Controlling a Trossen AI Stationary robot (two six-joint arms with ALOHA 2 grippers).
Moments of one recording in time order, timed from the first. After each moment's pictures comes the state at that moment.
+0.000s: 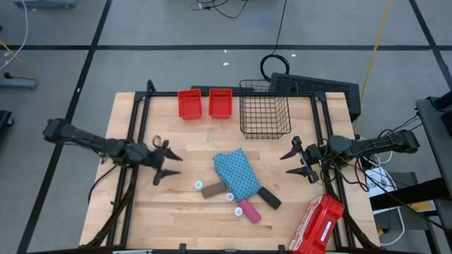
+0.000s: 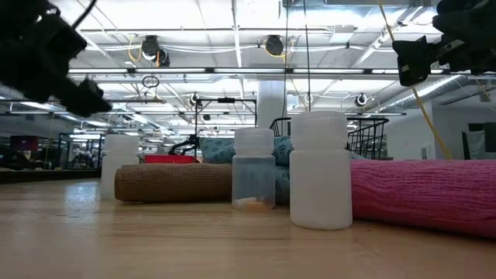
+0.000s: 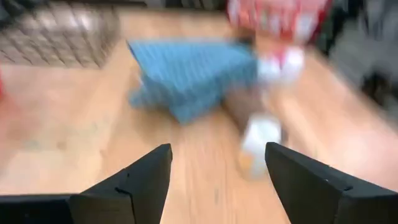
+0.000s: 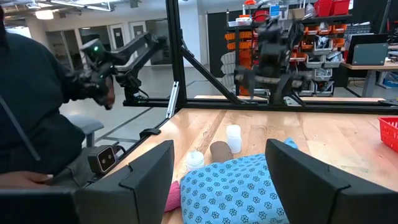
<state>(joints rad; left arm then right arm) -0.27 0.53 0.10 0.00 -0.08 -0.13 0.14 0.30 0.07 0.29 -0.19 0.09</state>
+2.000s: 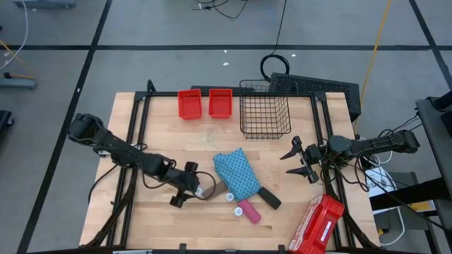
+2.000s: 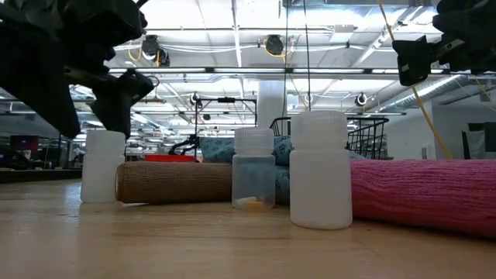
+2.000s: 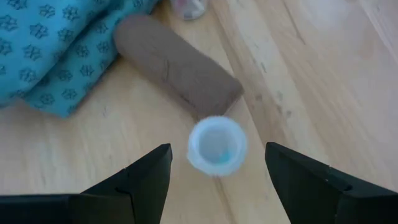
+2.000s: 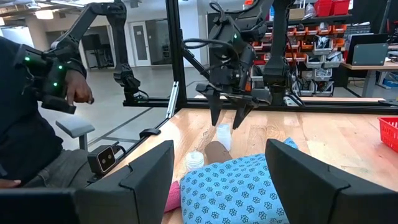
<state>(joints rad) -0.40 1.45 0.74 -0.25 0.00 -0.06 0.14 0.30 0.07 0.29 -0.18 0.09</state>
